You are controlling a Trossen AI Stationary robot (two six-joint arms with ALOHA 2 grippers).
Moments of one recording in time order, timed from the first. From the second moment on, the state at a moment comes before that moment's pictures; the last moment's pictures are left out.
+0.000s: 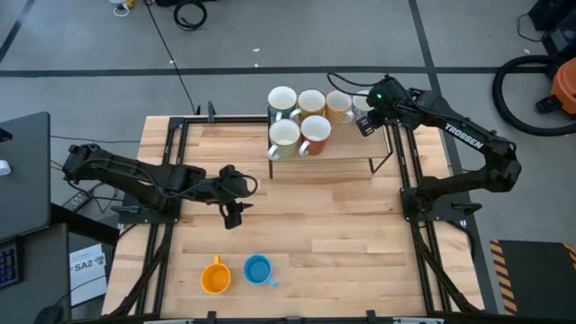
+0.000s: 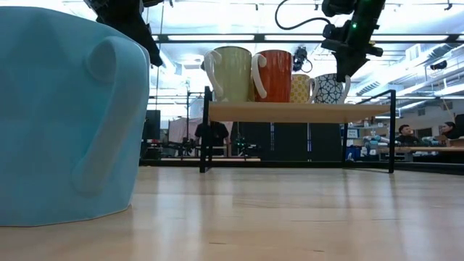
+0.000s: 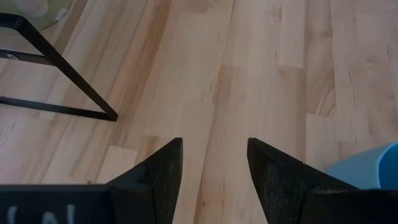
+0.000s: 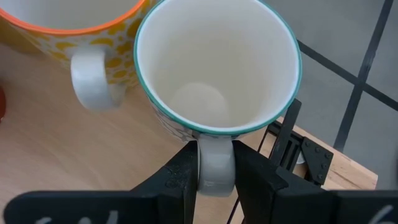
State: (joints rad) left arm -0.20 1.18 0.94 -0.57 -0.26 -0.30; right arm -0.69 1.20 1.26 -1.05 0.32 0.23
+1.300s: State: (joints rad) left arm -0.20 1.18 0.94 -0.57 -0.26 -0.34; right arm -0.68 1.09 1.26 -1.06 0.33 0.26
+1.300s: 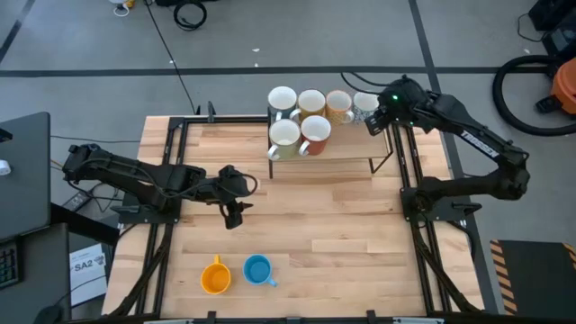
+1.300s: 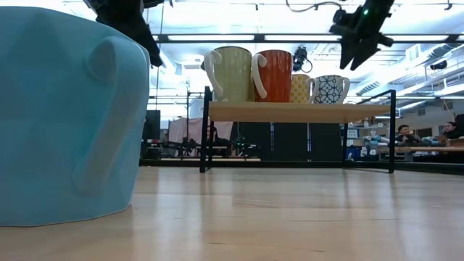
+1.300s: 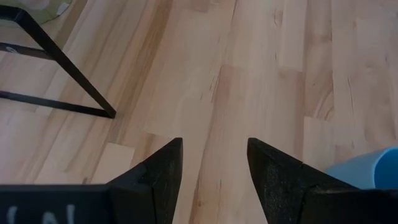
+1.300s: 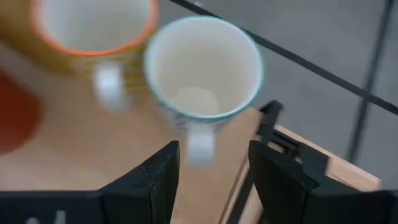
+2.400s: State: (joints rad) left arm -0.38 1.20 0.94 -0.48 -0.18 -0.65; right arm 0.25 1.22 1.26 -0.87 0.35 0.60
